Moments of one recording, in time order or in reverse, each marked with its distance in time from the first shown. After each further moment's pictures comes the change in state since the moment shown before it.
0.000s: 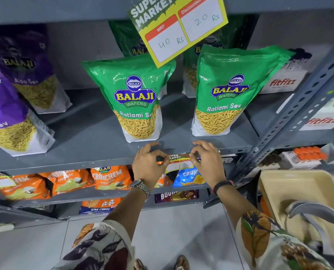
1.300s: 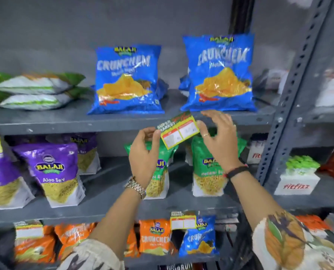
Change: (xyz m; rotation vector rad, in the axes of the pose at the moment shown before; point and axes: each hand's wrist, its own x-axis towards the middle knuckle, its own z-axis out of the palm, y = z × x) left_hand 0.049 0.142 -0.216 -0.589 0.607 0.181; right_hand 0.100 -0.141 -0.247 0.259 0.682 -0.379
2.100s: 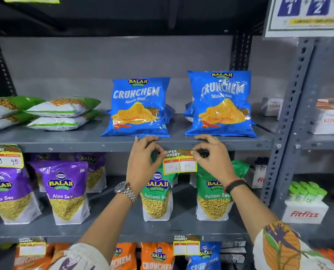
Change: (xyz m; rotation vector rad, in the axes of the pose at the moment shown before) left_hand 0.041 0.012 -0.029 0.393 -0.208 0.369; right_hand 0.016 0.003 0.010 0.032 -0.300 0.053
